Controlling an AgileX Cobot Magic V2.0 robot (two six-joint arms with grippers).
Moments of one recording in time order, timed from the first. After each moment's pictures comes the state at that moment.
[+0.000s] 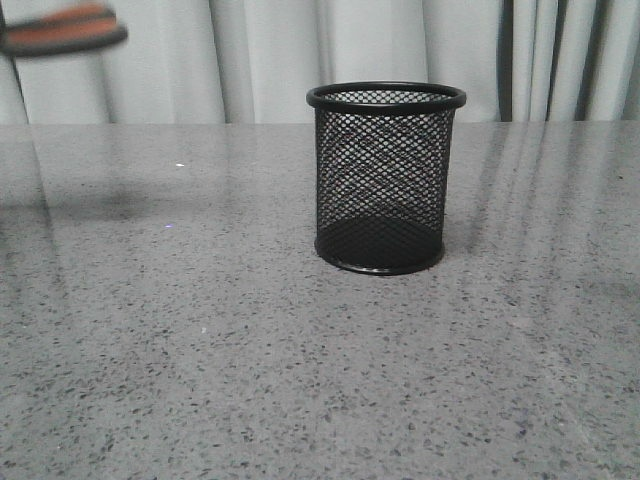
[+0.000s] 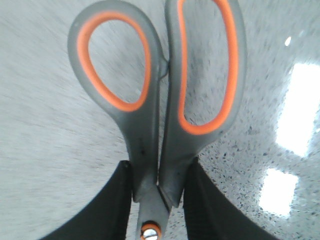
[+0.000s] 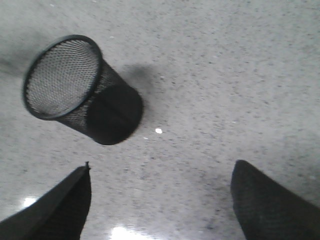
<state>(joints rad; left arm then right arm) -0.17 1.44 -1.46 -0.19 1.23 1.25 0.05 0.78 -0.77 0.57 0.85 -0.26</state>
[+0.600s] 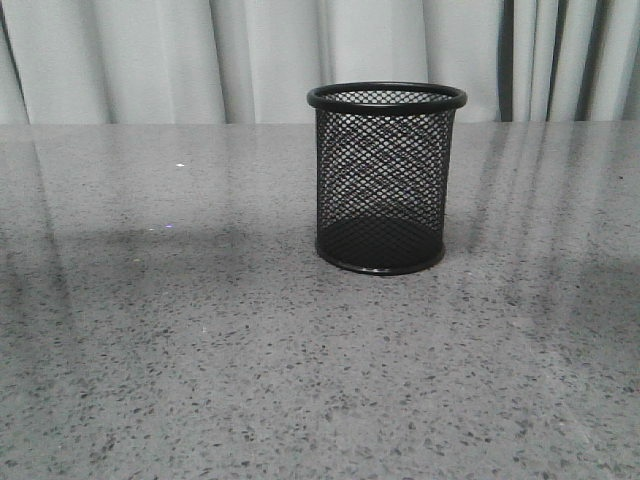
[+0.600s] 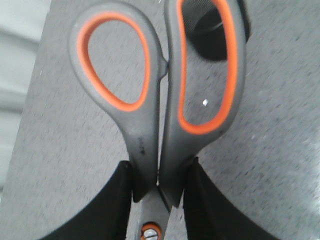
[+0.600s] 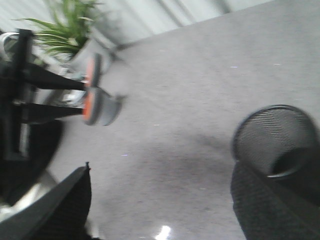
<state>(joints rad) -0.49 1.18 -1.49 -0.19 1.27 1.00 0.05 0.80 -0.87 1.21 0.94 -0.55</state>
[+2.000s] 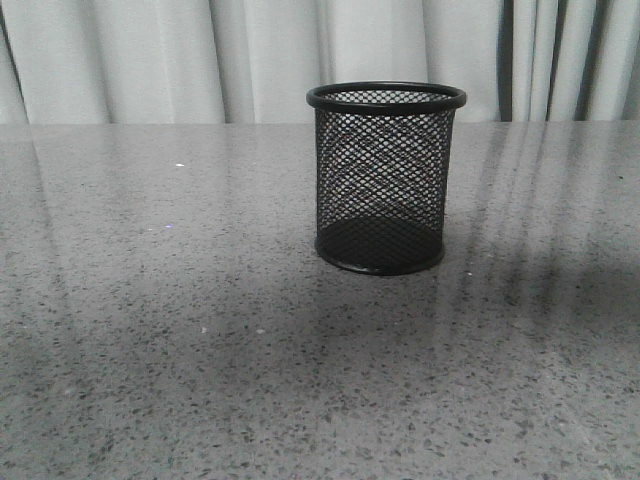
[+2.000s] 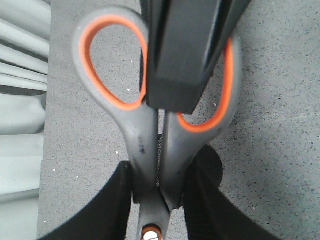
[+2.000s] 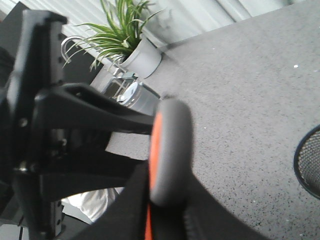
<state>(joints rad) -1.04 1.44 -1.77 0.05 1.16 0.77 0.05 0.87 -0.87 1.41 1.00 -0.68</state>
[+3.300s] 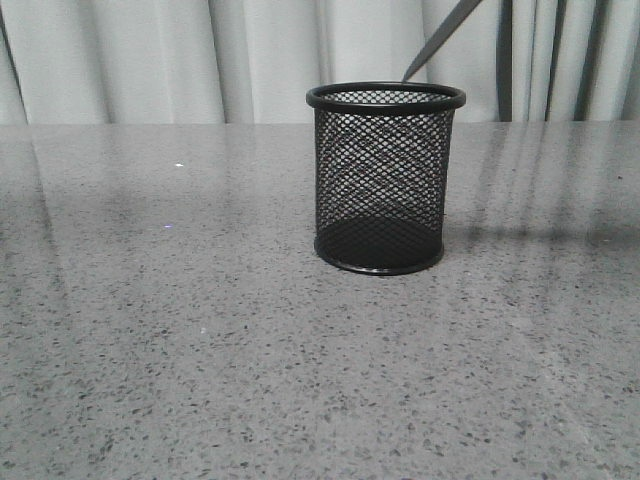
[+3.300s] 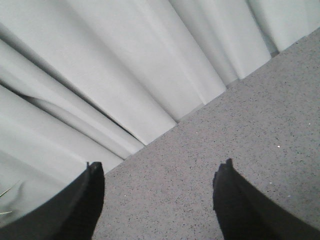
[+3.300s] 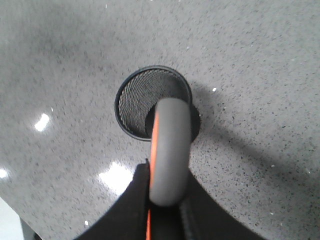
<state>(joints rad) -0.29 1.14 -1.77 0.23 1.13 0.37 0.16 1.16 -1.38 0.51 1.25 -0.36</state>
